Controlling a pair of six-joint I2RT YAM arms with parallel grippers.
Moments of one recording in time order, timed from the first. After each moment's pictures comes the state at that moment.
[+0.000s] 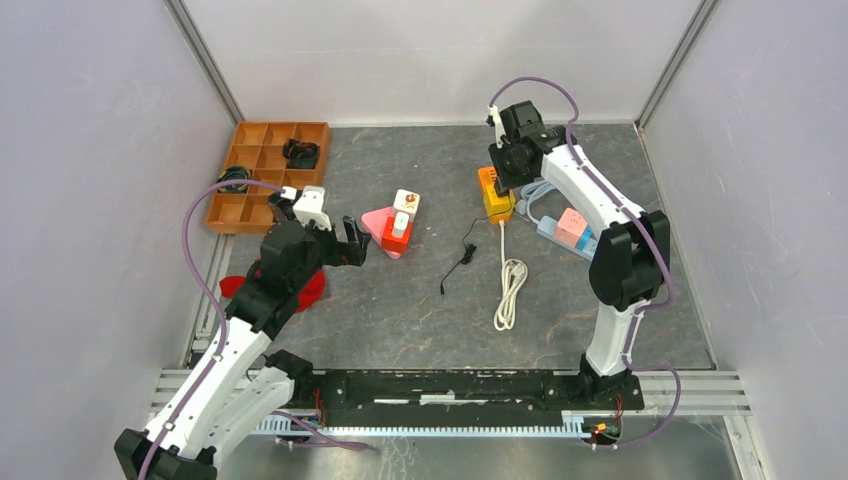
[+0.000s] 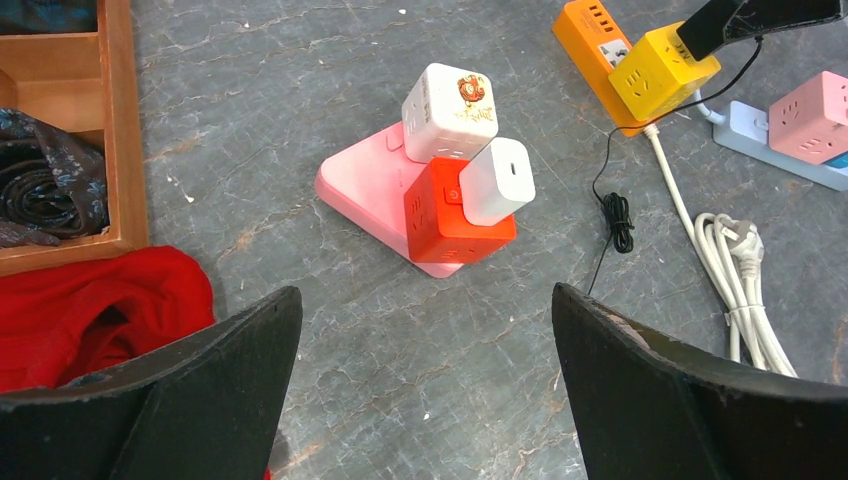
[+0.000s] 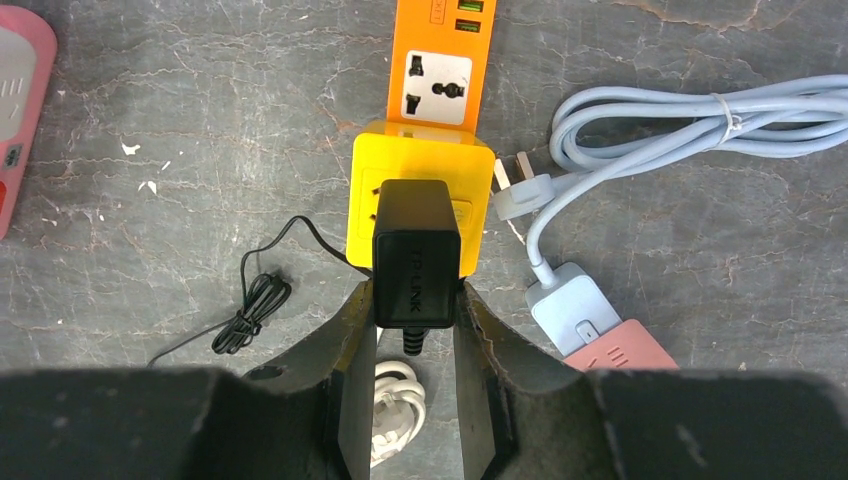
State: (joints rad) left arm -0.41 0.72 0.69 -0.29 -0.05 -0.21; right arm 0.37 1.90 1.73 -0.83 0.06 0.03
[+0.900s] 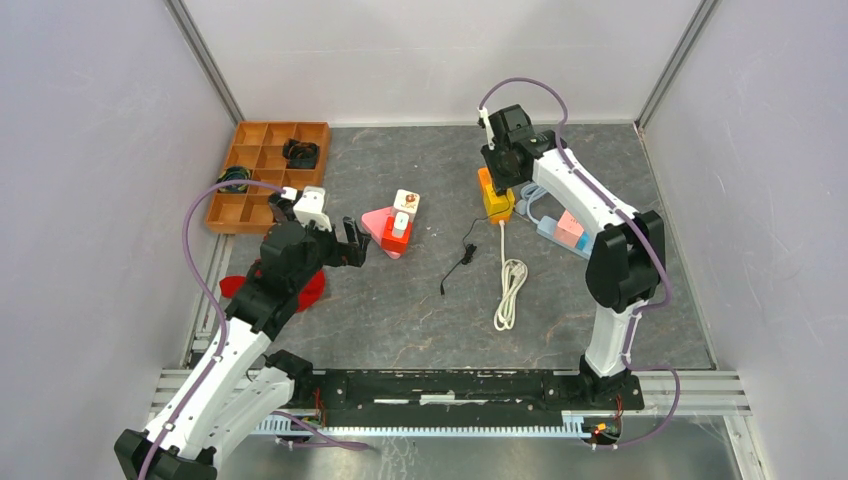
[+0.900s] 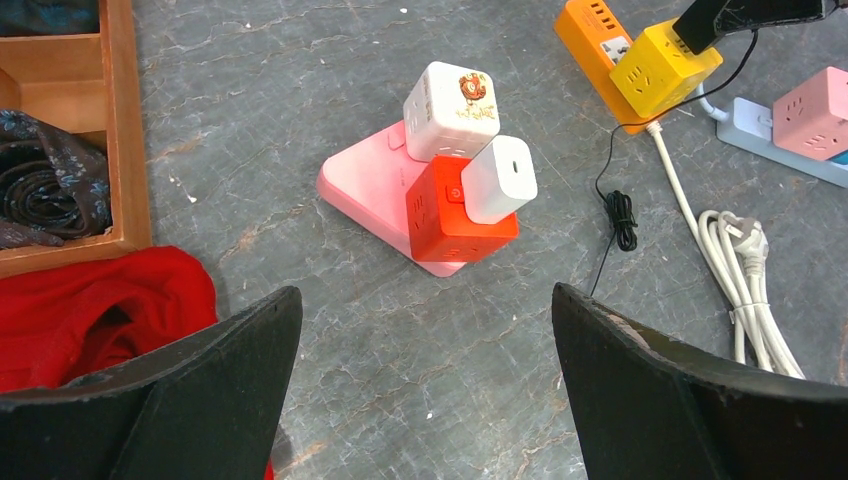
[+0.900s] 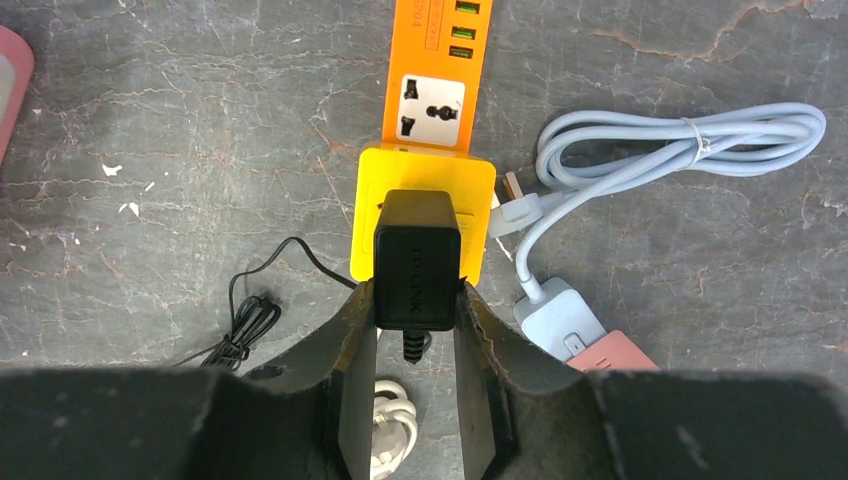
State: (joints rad) left arm -0.41 0.72 0.68 -0.29 -0.05 -0.20; right arm 0.42 1.91 1.72 -0.79 0.14 0.02
